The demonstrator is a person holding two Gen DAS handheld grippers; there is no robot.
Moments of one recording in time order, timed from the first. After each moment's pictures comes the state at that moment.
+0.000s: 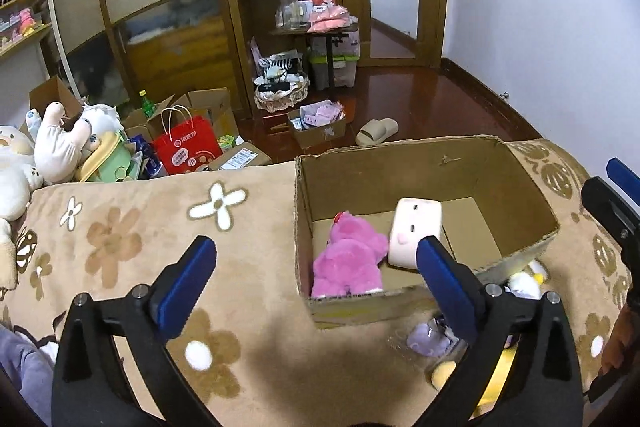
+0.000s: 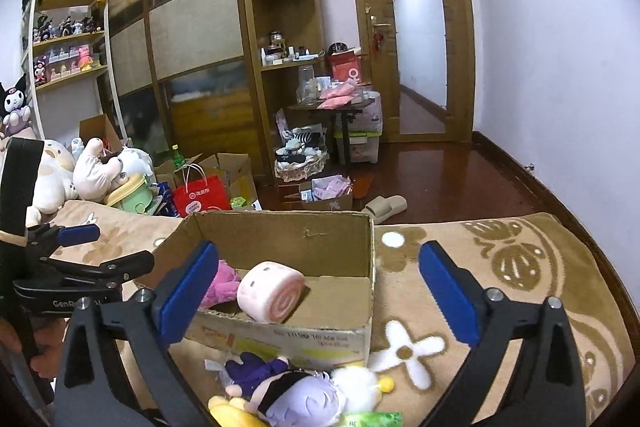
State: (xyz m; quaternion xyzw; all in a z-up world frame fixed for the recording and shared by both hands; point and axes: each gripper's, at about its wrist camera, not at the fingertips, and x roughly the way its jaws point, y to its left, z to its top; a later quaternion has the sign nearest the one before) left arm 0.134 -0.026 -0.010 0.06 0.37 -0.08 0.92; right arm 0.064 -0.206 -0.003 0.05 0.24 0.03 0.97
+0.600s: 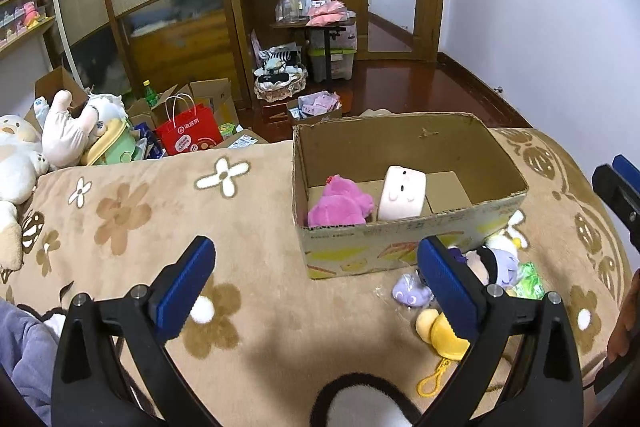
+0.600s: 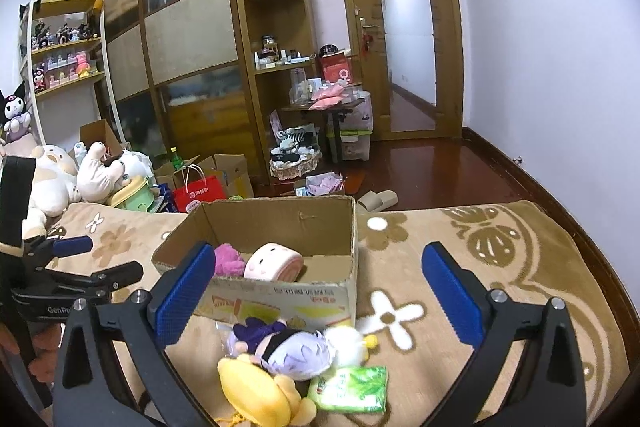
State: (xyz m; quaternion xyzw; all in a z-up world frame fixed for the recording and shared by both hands) left arm 0.082 -0.024 -0.002 0.06 0.38 -0.08 0.92; right arm 0.008 -0.218 0.012 0.06 0.24 0.01 0.97
